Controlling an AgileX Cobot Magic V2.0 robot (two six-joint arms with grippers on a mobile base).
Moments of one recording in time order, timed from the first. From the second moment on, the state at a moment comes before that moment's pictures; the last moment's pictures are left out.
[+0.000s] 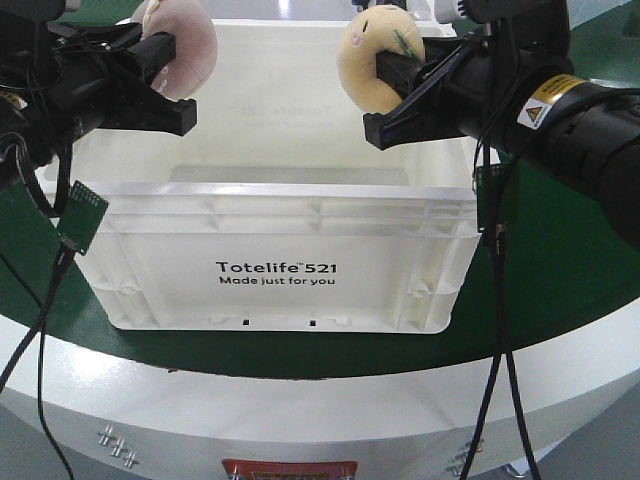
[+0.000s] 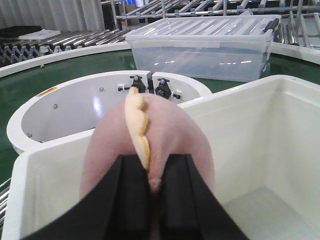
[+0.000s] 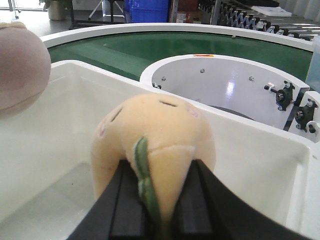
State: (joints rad) left arm -0.43 1.25 -0.88 -0.35 -0.16 0.39; right arm 0.53 1.29 -0.95 0.06 -0.04 -0.15
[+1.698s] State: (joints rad) left arm -0.09 1.18 -0.95 -0.35 0.16 0.27; right arm 0.29 1.31 -1.22 0.07 0.46 -0.07
